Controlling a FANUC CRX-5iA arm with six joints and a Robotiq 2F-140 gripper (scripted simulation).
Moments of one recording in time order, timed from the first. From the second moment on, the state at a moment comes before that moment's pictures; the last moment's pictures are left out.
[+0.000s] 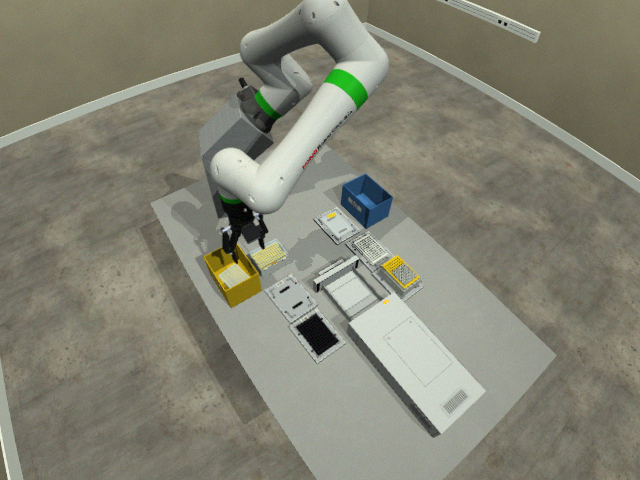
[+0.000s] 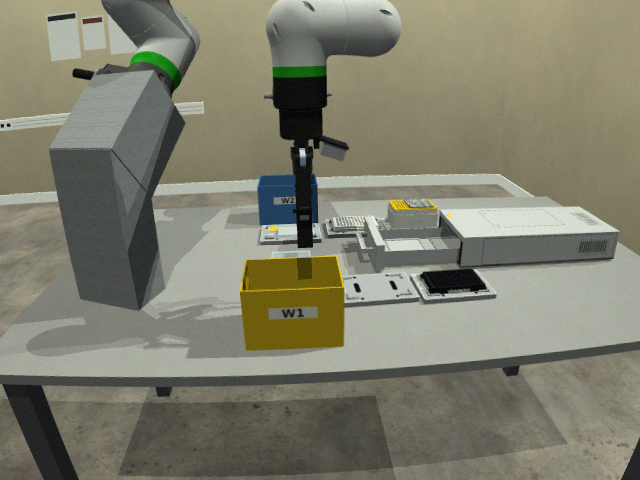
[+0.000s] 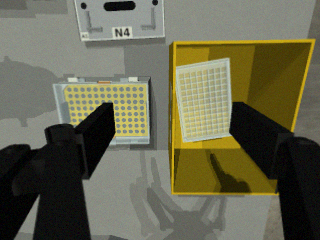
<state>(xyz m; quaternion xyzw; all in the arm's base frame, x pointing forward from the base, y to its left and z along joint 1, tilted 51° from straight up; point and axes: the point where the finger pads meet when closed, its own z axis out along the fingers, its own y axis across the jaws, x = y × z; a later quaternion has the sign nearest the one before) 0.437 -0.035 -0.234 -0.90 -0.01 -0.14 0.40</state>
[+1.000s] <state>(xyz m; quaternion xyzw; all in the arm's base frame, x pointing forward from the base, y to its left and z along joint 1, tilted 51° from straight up) 0.452 0.005 -0.137 -0.90 -0.01 -0.14 0.40</state>
